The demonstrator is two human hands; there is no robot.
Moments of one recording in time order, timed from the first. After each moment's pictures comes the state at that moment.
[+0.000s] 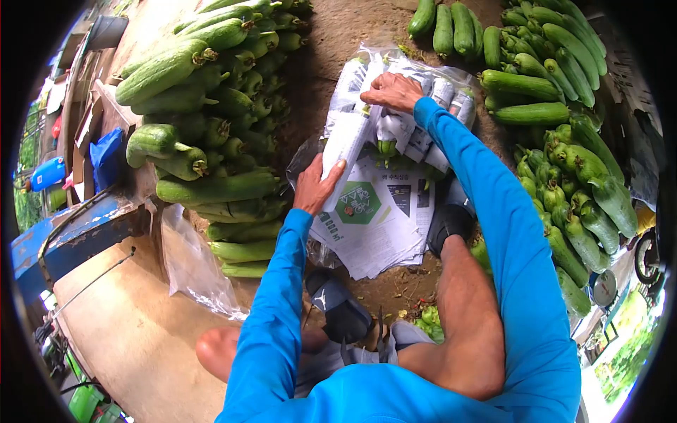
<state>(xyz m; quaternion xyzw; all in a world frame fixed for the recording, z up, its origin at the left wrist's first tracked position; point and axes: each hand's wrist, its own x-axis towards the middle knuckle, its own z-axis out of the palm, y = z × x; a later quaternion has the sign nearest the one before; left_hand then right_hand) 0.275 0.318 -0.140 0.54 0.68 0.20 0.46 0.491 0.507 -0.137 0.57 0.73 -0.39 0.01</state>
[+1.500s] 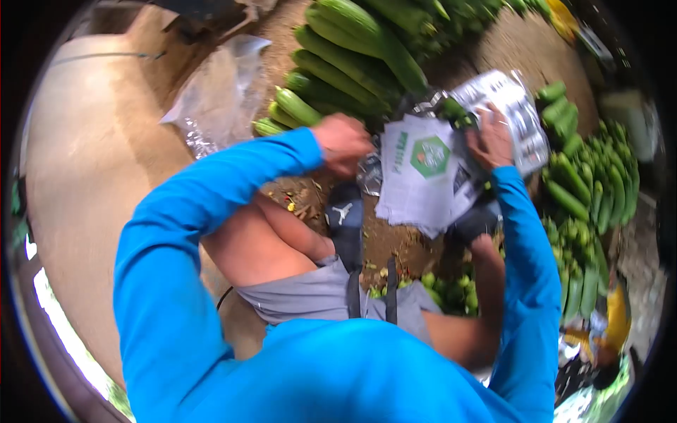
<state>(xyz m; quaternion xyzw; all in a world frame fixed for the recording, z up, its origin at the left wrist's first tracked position) 0.119 0.170 -0.064 0.88 0.41 -0.04 0.24 0.443 0.369 -0.102 0.35 0.93 -0.10 -0.06</state>
